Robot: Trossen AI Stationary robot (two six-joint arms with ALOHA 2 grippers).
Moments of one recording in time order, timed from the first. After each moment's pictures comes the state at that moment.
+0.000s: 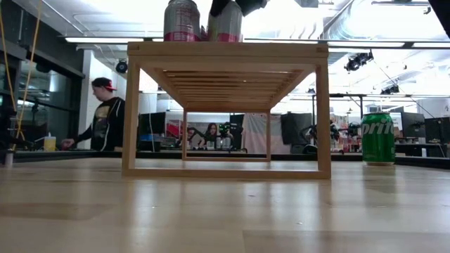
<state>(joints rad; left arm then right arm) -0.33 0.83 1.04 -0.18 -0.56 -0.34 0.04 1.98 2.24 -1.26 0.32 0.27</state>
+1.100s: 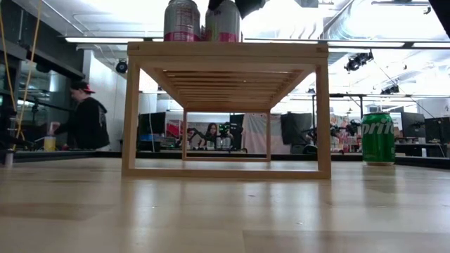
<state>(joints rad) -0.33 0.83 1.04 -0.18 -0.56 -0.34 0.04 1.98 2.24 -1.26 0.27 0.24</state>
